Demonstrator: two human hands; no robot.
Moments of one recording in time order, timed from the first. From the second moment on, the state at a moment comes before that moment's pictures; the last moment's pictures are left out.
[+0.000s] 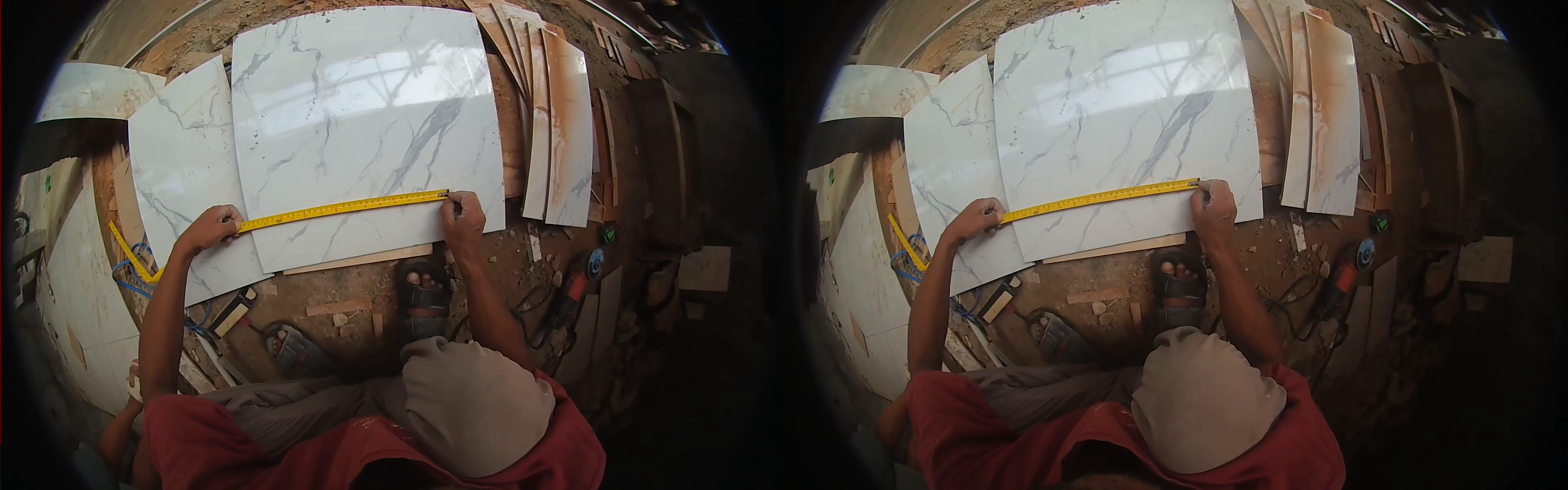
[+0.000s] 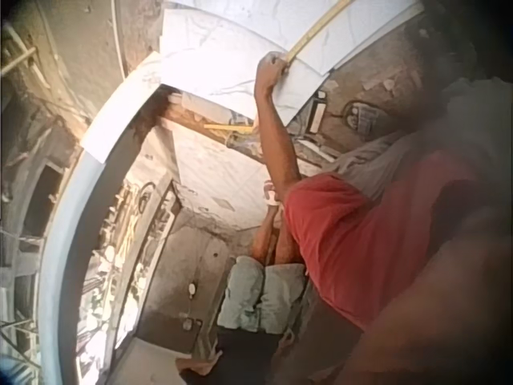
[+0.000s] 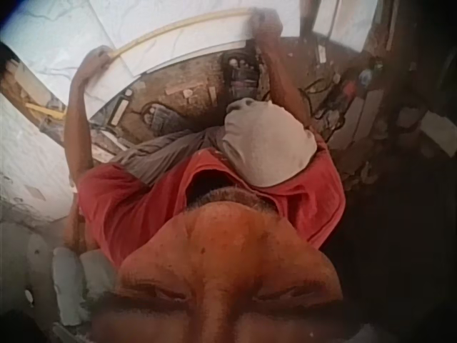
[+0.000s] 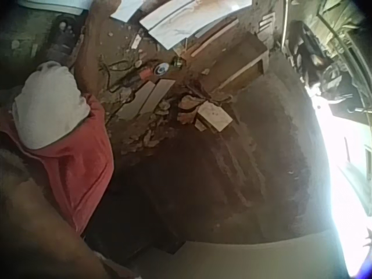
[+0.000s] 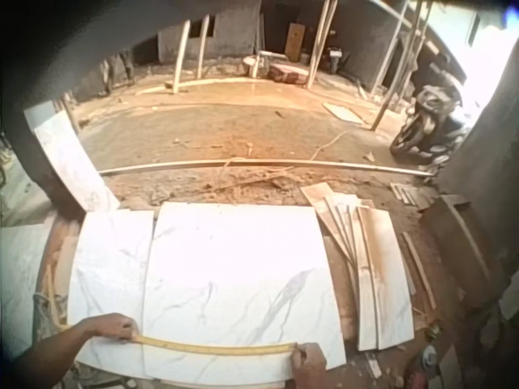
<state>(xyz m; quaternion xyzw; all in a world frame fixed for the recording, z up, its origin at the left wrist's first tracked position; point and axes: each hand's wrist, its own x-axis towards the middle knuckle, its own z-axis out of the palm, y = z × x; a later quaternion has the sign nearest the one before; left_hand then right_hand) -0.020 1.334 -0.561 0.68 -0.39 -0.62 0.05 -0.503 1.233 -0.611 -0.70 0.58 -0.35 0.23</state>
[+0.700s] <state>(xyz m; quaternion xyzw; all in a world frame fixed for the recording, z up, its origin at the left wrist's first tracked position) 0.004 1.304 -0.544 0.74 -0.41 -0.54 0.06 -0.464 1.183 -0.615 -0.75 0.52 -0.35 0.22</state>
